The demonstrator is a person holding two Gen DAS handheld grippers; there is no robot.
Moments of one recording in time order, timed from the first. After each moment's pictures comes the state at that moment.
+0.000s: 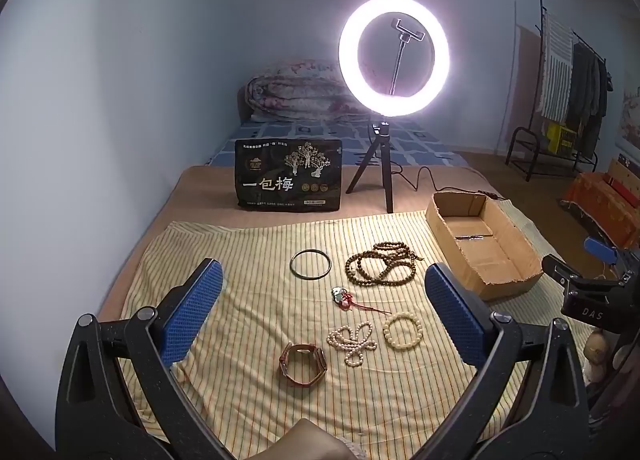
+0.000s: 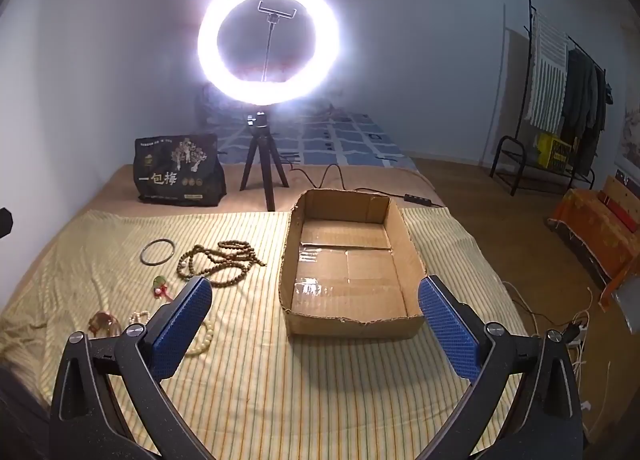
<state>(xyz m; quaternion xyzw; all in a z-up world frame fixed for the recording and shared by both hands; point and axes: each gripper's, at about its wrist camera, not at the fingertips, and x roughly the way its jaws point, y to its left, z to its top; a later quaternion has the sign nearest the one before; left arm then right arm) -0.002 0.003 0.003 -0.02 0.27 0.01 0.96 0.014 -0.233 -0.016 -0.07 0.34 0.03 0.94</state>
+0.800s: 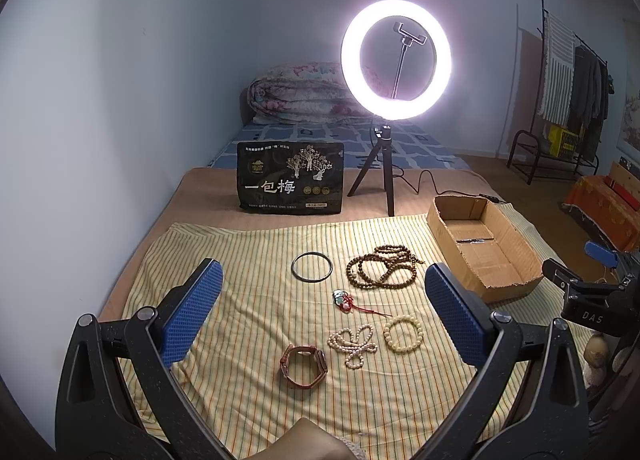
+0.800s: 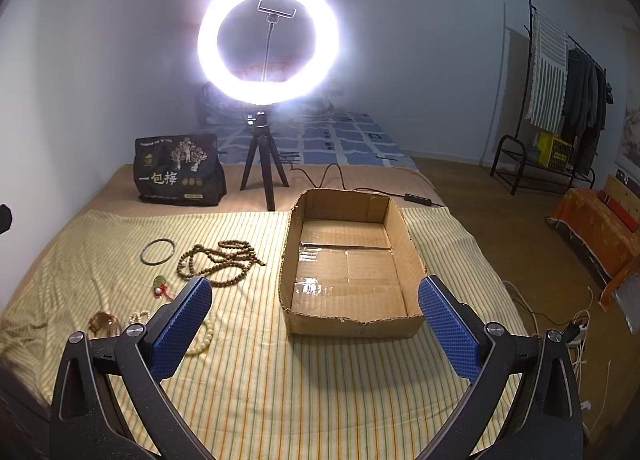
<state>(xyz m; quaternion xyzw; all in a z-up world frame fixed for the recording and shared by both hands) -0.002 0.005 0.009 -0.02 0.27 0.01 0.96 0.014 -0.233 -0.017 -0.07 0.34 0.03 0.94</state>
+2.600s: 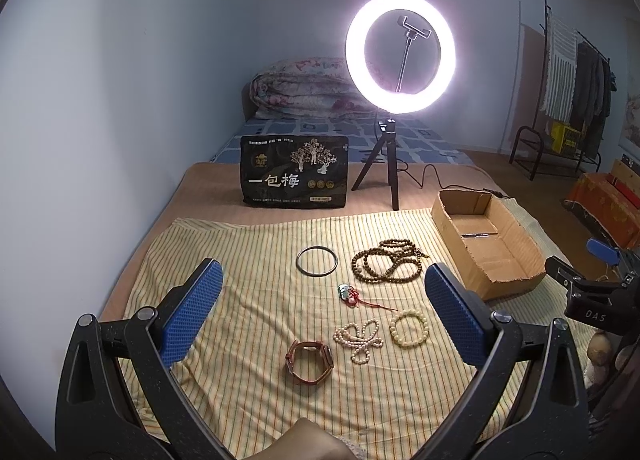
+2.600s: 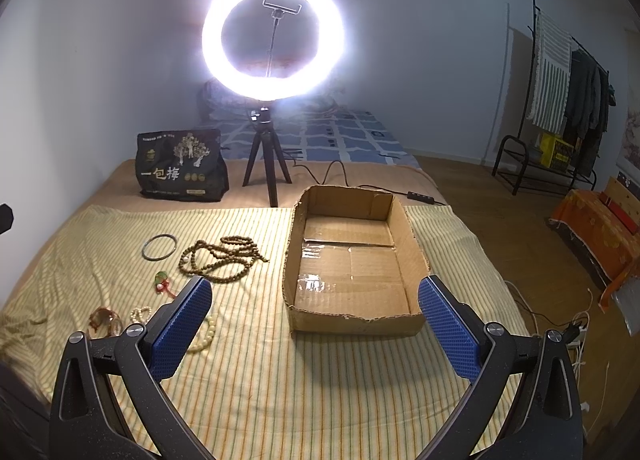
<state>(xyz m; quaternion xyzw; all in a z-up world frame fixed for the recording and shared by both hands) 0.000 0.010 0.003 -0.02 0.27 0.02 0.96 0.012 -0.230 -0.020 -0.07 0.34 0.03 0.94</state>
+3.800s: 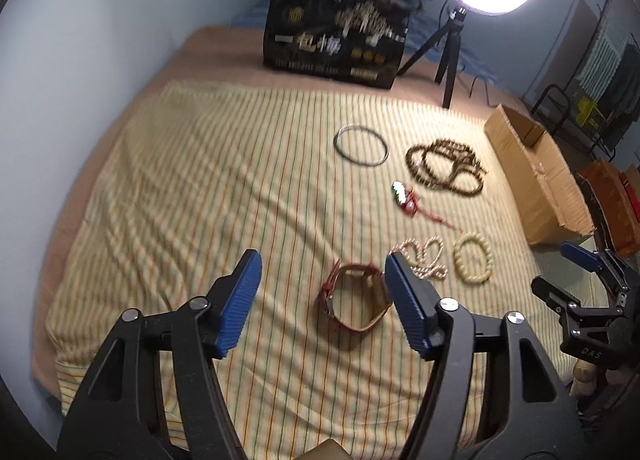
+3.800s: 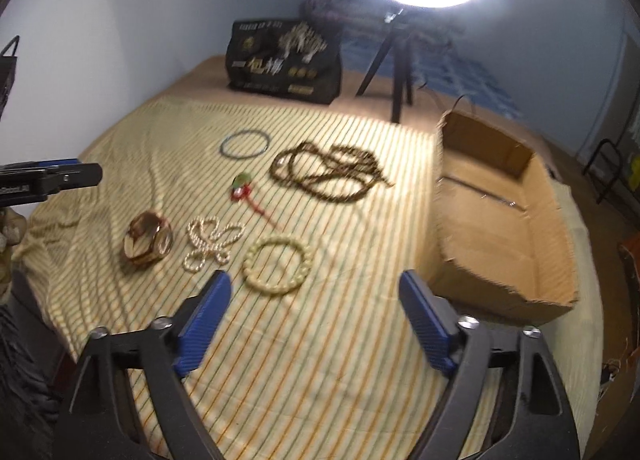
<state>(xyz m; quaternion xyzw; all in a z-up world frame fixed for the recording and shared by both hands) 0.059 0.074 -0.115 -0.10 0.47 0.02 0.88 0.038 -0.155 -0.112 -0.13 0.48 0.20 0.85</state>
